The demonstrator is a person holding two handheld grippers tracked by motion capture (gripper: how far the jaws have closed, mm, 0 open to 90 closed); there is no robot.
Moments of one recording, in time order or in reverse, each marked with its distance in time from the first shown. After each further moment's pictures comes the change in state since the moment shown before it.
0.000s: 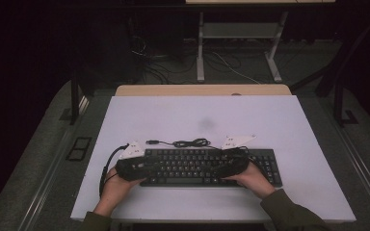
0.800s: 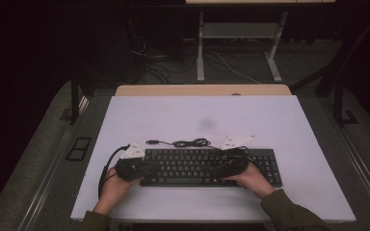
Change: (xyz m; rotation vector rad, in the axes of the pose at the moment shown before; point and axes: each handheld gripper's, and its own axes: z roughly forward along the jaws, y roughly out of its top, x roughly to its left) left arm 0.004 -0.004 0.003 0.073 -0.014 0.008; right arm 0.001 0.000 0.001 0.002 -0.001 0.000
